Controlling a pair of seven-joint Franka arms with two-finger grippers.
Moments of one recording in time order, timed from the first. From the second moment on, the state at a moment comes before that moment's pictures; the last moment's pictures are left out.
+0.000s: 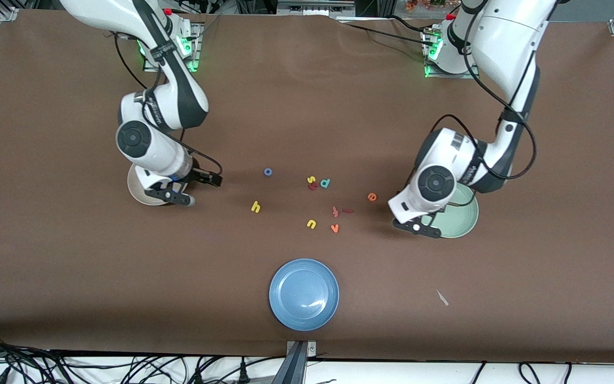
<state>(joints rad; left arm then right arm) -0.28 0.61 -0.05 -1.68 0.18 2.06 -0.16 0.45 0.41 -0.06 -1.93 0.18 2.28 0.57</state>
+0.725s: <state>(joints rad) -0.26 0.61 -0.08 -1.73 0.19 2.04 -0.13 0.54 0.73 -0.01 -1.56 0.19 2.27 0.86</state>
